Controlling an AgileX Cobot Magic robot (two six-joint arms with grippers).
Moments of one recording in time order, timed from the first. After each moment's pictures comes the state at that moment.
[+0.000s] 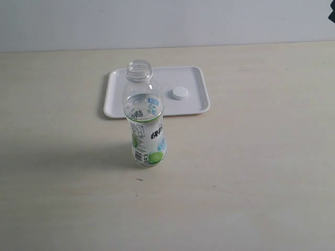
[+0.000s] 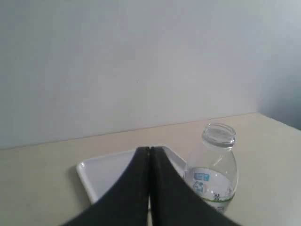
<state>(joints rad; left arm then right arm) -0.46 0.57 -0.12 0.17 -0.39 -0.27 0.23 0.87 -0.41 0.34 -0.37 0.05</state>
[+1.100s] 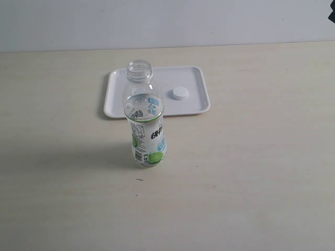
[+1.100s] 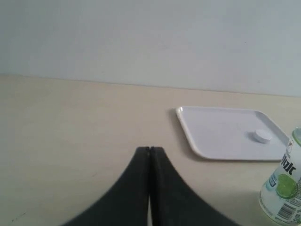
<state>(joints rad) -0.21 0.07 -0.12 0.18 0.32 -0.31 0.23 0.87 -0.41 0.34 -0.37 0.05</state>
